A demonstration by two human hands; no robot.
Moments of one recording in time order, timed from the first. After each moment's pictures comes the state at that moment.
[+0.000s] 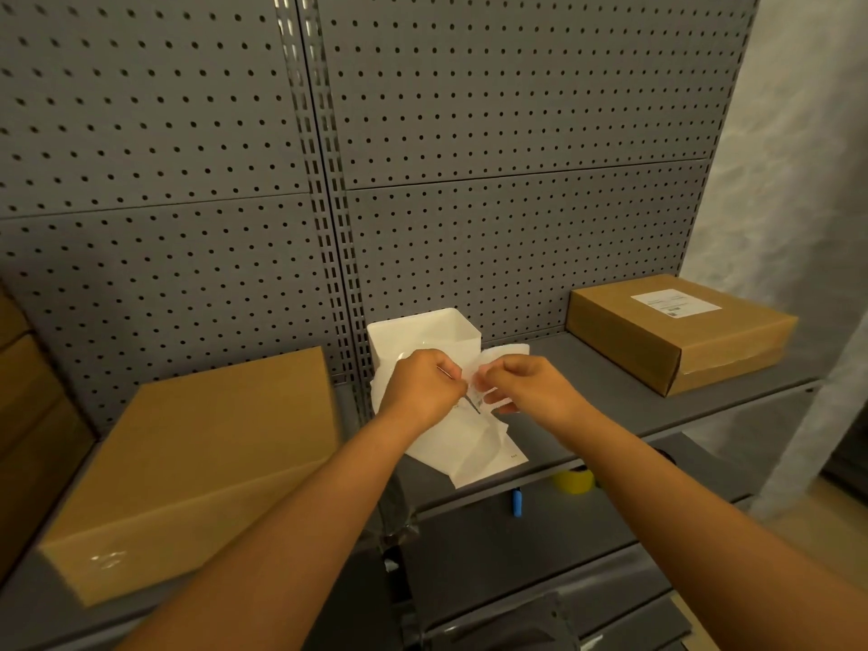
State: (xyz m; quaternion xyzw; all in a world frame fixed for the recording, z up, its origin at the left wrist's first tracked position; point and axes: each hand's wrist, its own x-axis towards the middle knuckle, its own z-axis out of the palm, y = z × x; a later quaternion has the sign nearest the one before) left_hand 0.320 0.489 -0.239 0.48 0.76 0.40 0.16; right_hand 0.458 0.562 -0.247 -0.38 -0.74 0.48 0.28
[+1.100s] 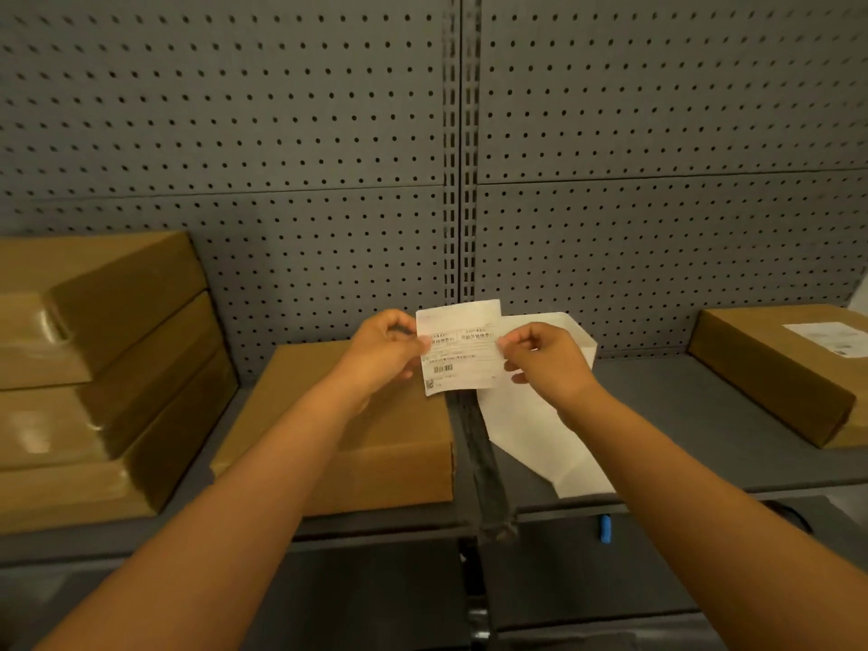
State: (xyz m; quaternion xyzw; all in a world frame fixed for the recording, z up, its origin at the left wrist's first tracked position) left_hand 0.212 0.381 -0.196 0.35 0.75 0.53 0.19; right_hand 0.353 0.518 -0.221 -0.31 -0.74 0.50 0.33
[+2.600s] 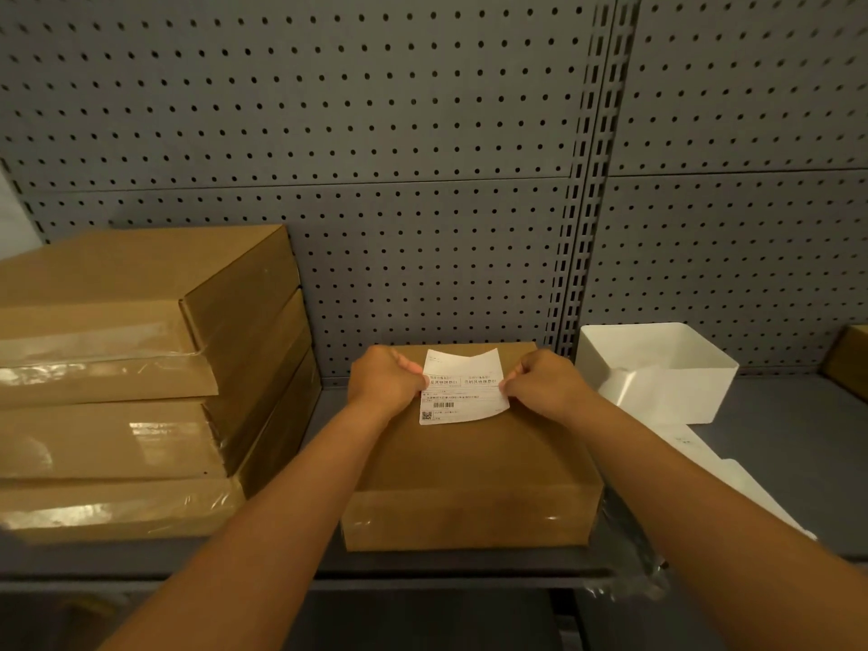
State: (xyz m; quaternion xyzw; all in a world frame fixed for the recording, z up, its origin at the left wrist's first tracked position) left_hand 0.092 0.326 -0.234 0.21 0.86 0.45 0.11; right_hand 0.218 0.471 -0.238 -0.35 -0.86 0.35 0.13
